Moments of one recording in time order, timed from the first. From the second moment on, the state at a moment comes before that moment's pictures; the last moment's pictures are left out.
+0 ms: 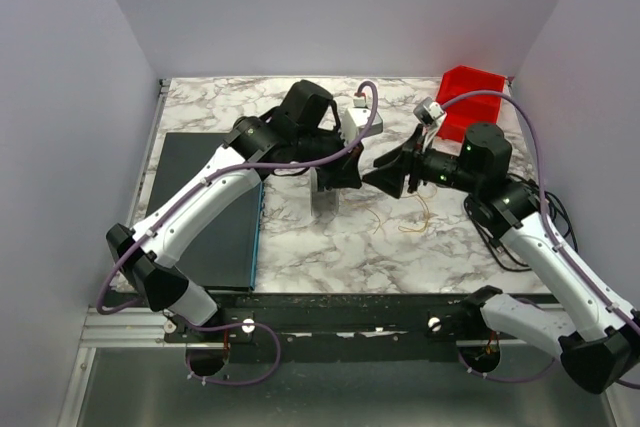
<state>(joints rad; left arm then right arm) -0.77 1.53 1.71 -0.89 0.59 0.13 0.49 1.00 1.01 -0.17 -0.62 0.26</state>
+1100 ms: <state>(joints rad) -0.75 1.38 1.42 -0.64 0.37 -0.11 0.66 1.20 1.17 -0.34 -0.35 0.34</state>
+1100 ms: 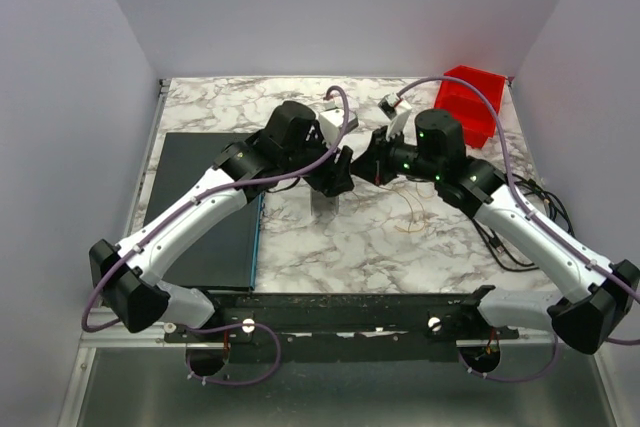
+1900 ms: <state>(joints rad) -0.75 1.07 1.18 -0.54 0.02 -0.30 0.69 1.40 1.27 -0.36 -0.18 0.60</state>
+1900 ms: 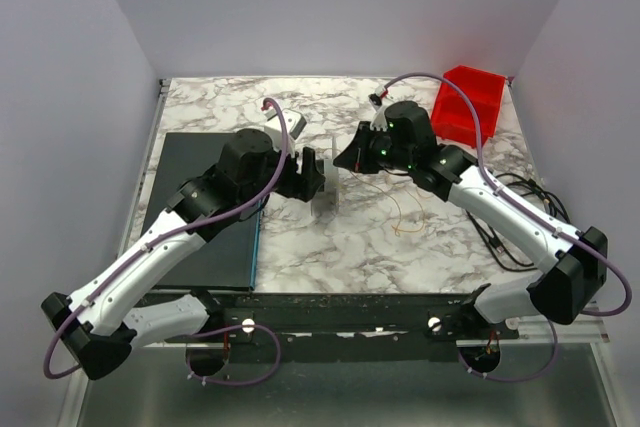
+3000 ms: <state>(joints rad) -0.76 1.05 0.81 -0.21 -0.14 -0.48 0.69 1.50 1.20 -0.09 -0.17 0.87</state>
